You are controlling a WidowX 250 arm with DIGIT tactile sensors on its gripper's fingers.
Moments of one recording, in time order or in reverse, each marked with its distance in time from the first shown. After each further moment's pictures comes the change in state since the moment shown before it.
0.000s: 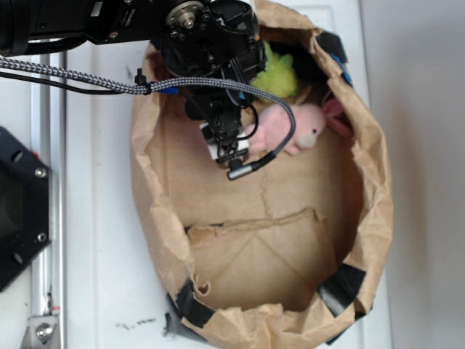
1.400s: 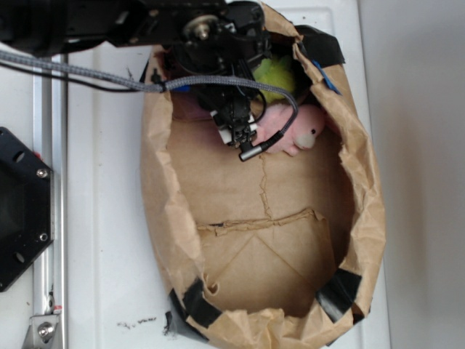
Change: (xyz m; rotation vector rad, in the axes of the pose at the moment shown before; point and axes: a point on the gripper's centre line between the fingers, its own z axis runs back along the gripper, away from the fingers) arm 0.009 0.016 -0.017 0.090 -0.014 0.075
